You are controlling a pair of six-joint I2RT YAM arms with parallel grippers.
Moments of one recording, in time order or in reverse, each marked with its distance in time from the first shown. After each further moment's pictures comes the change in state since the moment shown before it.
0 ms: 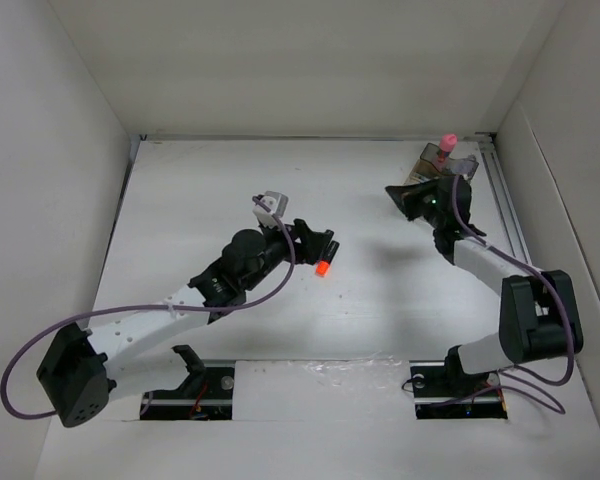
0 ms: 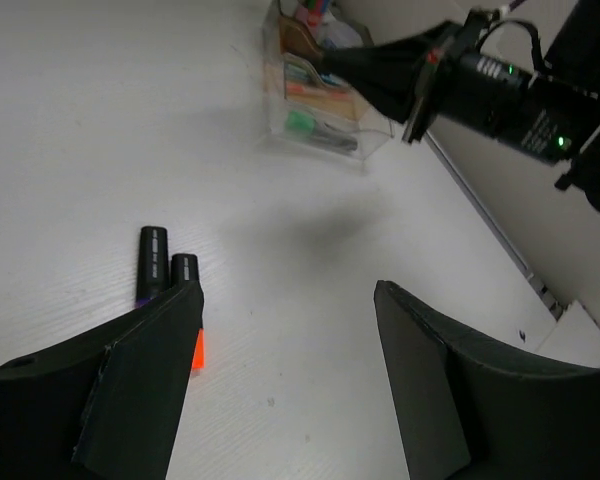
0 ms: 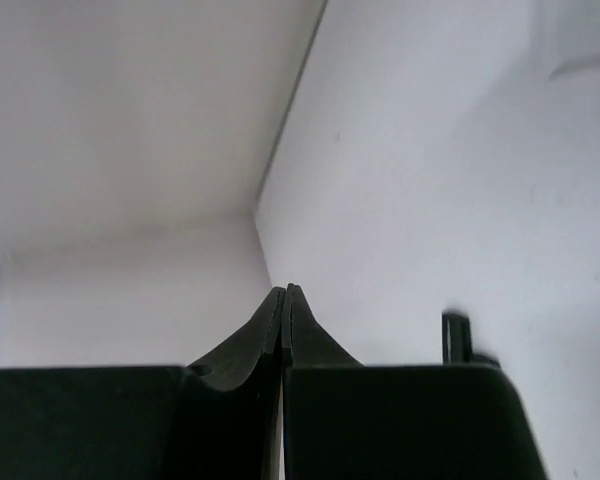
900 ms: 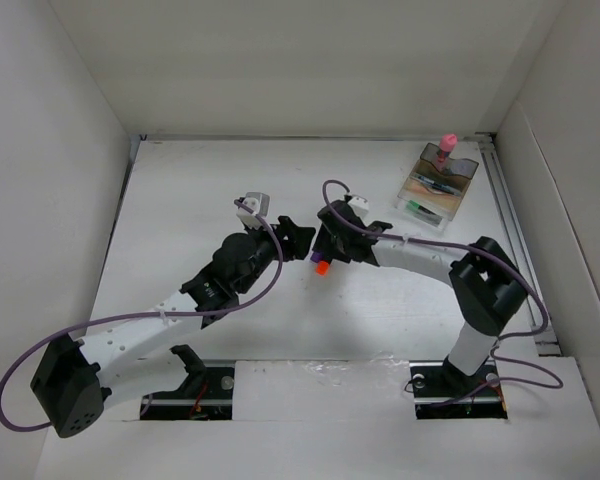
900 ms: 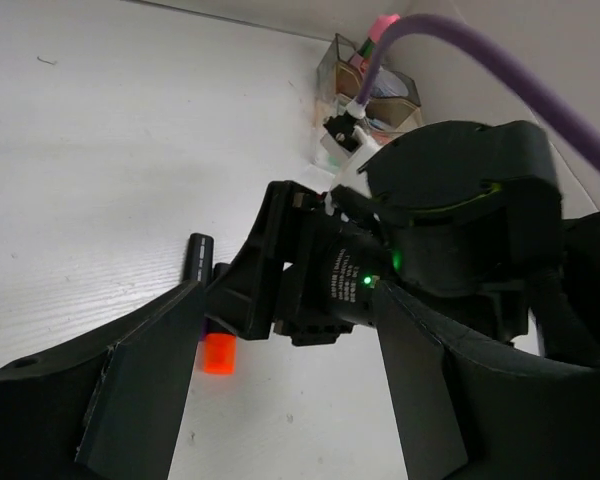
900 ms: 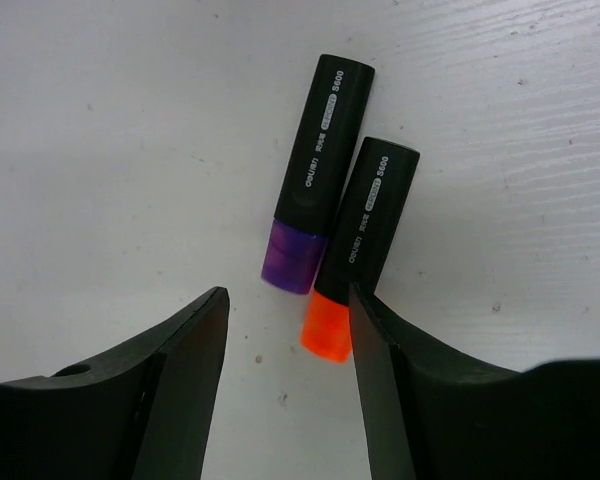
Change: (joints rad) left arm 0.048 -0.090 -0.060 -0.003 -0.117 -0.065; right arm 0.666 0.275 0.348 -0.656 0.449 -0.418
